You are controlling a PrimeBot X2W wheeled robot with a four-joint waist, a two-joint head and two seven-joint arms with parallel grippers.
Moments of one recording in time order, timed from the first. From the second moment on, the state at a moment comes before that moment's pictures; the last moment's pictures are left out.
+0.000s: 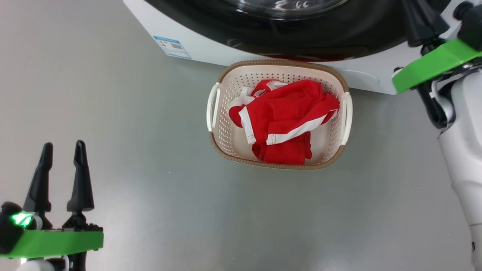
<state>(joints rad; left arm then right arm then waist) -0.15 0.17 -0.01 0.00 -0.48 -0.13 -0.25 -0.91 -0.32 0.21 0.50 0.29 0.13 -0.26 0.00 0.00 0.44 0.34</state>
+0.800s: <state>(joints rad) -0.15 0.16 -0.01 0.00 -0.48 -0.13 -0.25 -0.96 -0.28 0.11 0.60 0.19 0.14 -0.26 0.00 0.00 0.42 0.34</state>
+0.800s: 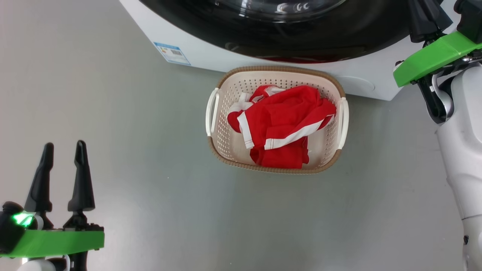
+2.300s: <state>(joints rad) -0.02 0.22 -0.03 0.03 -0.46 -0.13 -0.25 -0.34 -0.15 0.11 0.23 0.27 0.13 -0.26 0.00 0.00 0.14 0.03</state>
